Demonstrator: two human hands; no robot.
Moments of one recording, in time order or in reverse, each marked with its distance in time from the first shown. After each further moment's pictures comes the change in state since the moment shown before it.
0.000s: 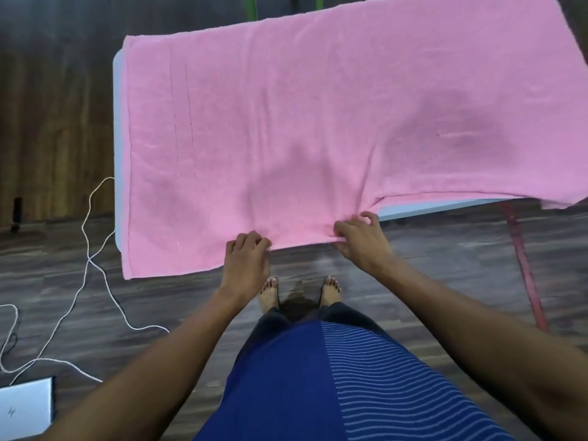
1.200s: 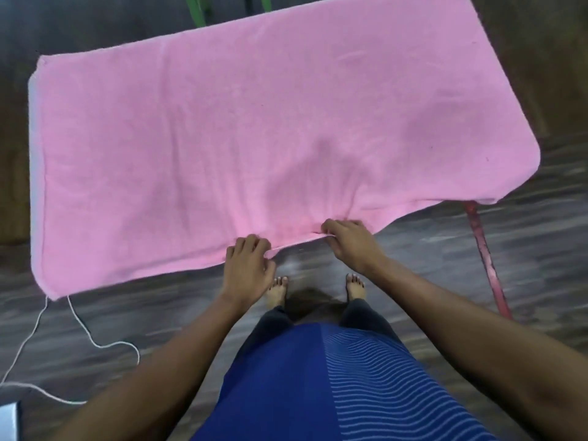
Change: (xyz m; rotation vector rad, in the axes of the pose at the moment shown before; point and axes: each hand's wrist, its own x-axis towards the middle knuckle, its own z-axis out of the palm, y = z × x) left_hand 0.047 0.167 0.054 -0.002 -0.046 0.020; right_hand -0.046 0.161 -0.015 0.256 0.082 0.001
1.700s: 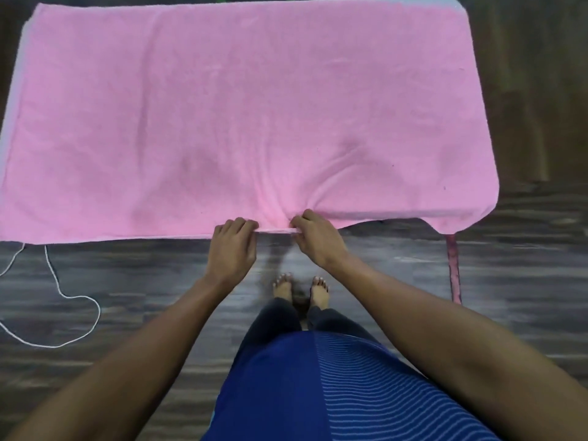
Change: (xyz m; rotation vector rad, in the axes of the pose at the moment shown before) left_hand 0.024 0.120 0.027 -0.067 0.184 -0.104; right_hand -0.005 0.069 -0.041 0.012 -0.129 -0.148
